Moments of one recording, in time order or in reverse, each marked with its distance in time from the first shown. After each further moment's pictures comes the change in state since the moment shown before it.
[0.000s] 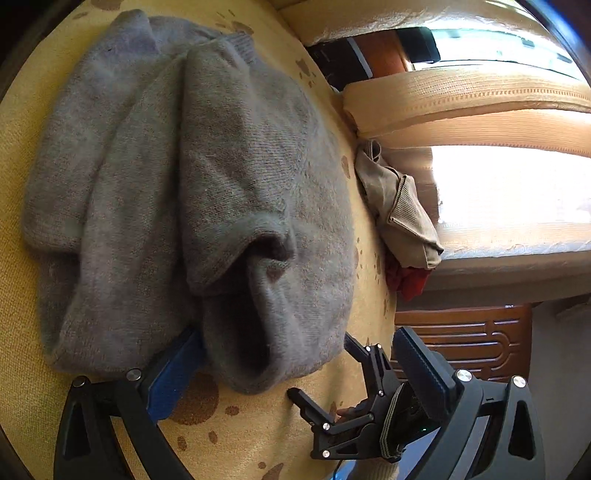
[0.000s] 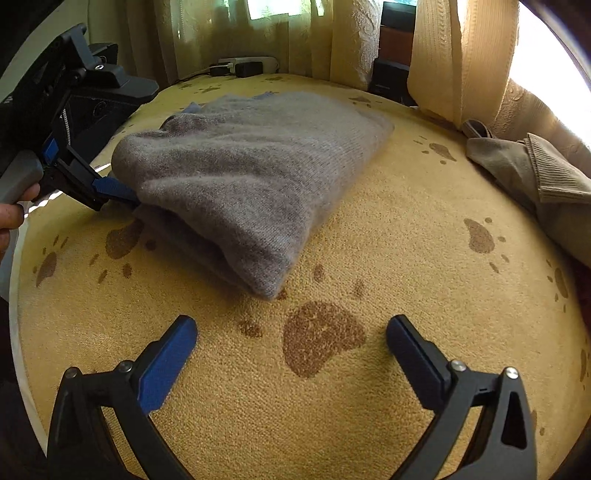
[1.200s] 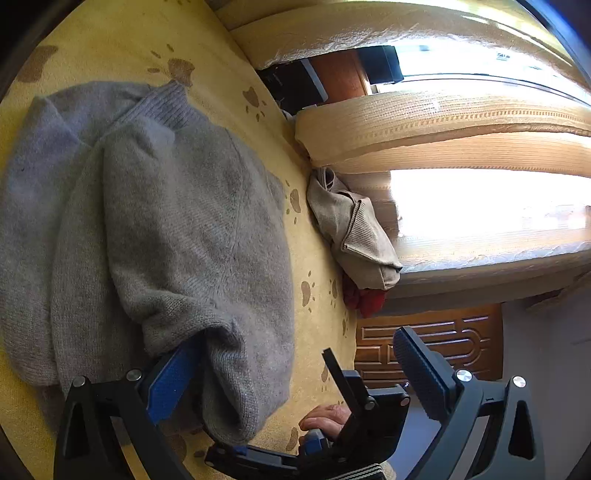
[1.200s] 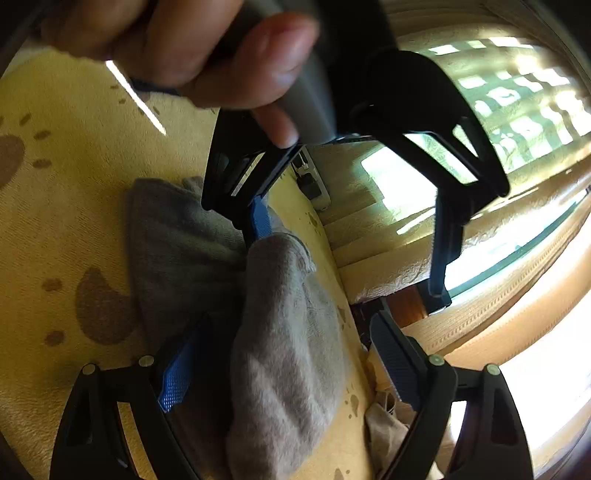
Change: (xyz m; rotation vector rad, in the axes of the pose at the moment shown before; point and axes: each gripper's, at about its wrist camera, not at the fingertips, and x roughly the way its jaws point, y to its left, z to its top) left arm -0.012 -0.024 0.053 0.051 -0.022 -0.122; right arm 0.025 0.147 0.038 -0.948 -0.397 -0.537
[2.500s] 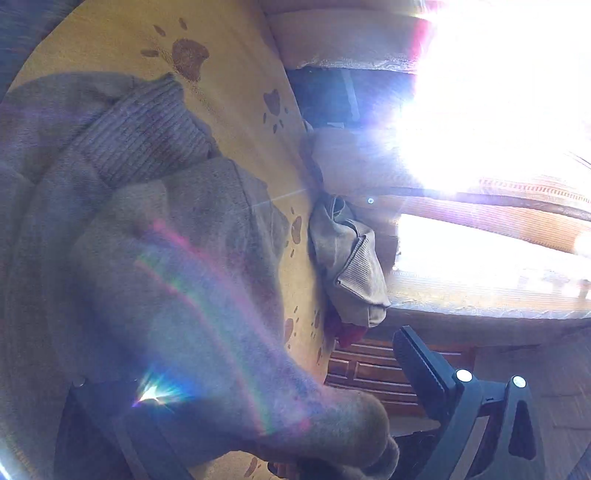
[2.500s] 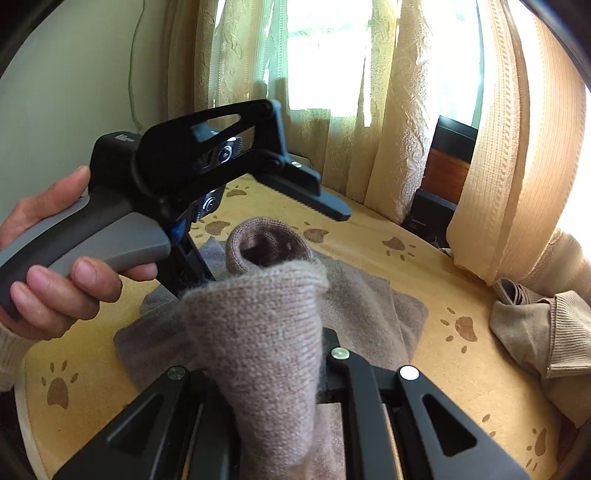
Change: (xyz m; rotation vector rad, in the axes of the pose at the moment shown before) left arm 0.044 0.016 0.059 -0.207 0.023 -0.068; right arm 0.050 -0.133 -0.041 0.884 0.062 0.440
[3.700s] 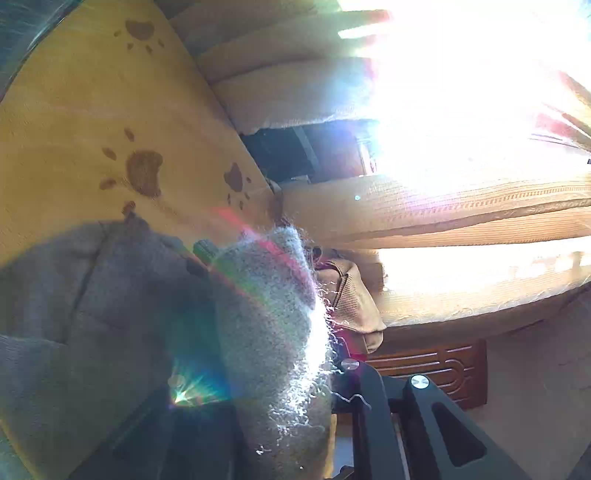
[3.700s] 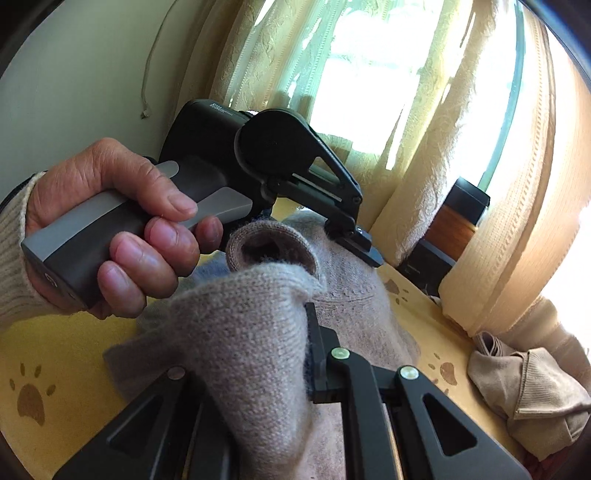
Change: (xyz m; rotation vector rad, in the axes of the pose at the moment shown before) left arm -0.044 -0.020 0.051 0.204 -0.139 -0.016; right arm 0.016 0.067 0.021 -0.200 -0.057 -0.137
